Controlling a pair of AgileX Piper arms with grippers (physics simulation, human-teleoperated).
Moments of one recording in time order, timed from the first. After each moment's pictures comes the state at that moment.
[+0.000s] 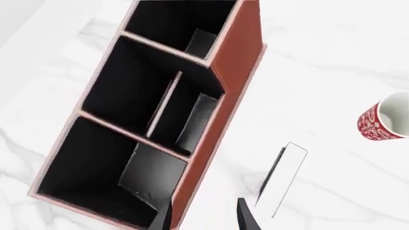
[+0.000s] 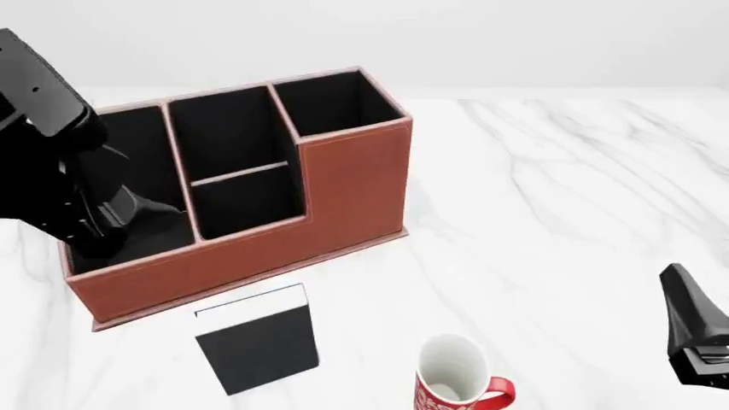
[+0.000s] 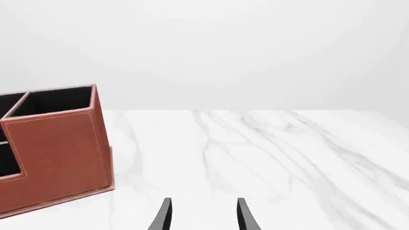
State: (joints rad) left arm -0.41 0.93 -0.97 0.91 0.41; right arm 0.00 0.02 0.00 -0.01 0.00
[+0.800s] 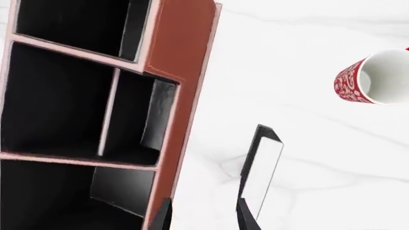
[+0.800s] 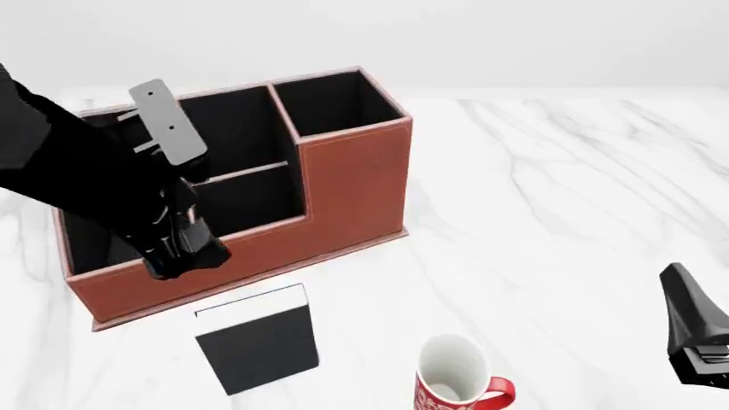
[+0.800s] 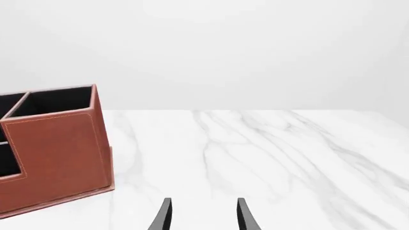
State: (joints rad) left arm -0.52 1.17 -1.05 1.02 0.46; right arm 0.00 0.02 -0.01 -0.01 0.00
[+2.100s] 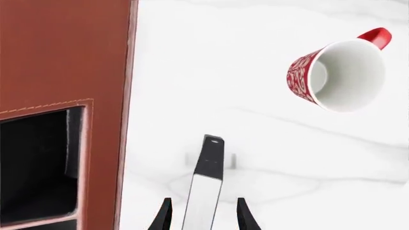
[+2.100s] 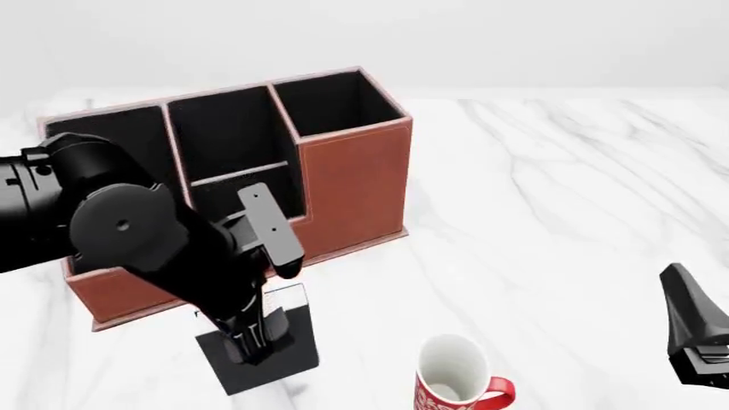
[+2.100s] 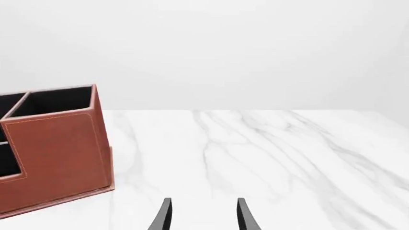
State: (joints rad) left arm -0.76 1.32 -0.89 0.86 0.29; right arm 0.00 0.02 -0.01 -0.01 0.00
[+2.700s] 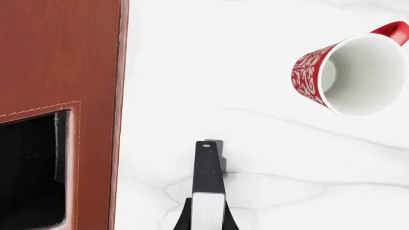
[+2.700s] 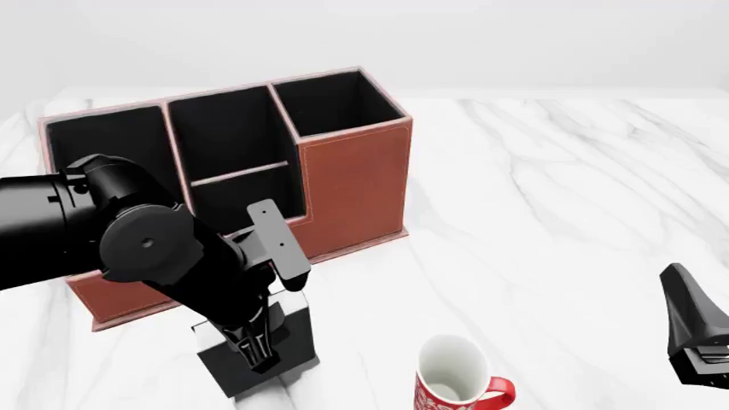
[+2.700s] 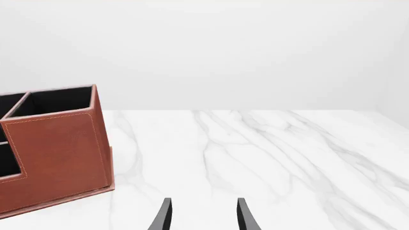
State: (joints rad) left arm -0.76 1.36 -0.85 0.81 0.29; right arm 0.00 0.02 -0.01 -0.01 0.00
